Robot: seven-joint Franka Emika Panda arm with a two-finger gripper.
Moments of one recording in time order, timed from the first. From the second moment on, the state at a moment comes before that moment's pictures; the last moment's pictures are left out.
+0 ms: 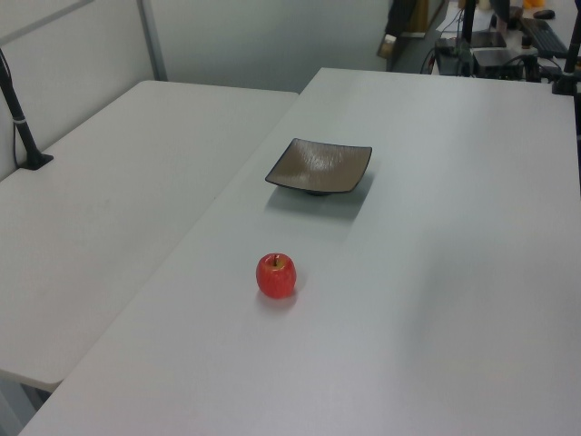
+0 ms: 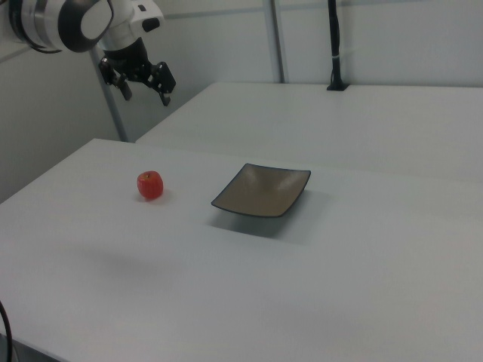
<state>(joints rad) 0.15 0.04 0.05 -1.54 0.17 1.94 -0.10</state>
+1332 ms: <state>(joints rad) 0.43 0.58 0.09 -1.39 -0.23 2.49 0.35</state>
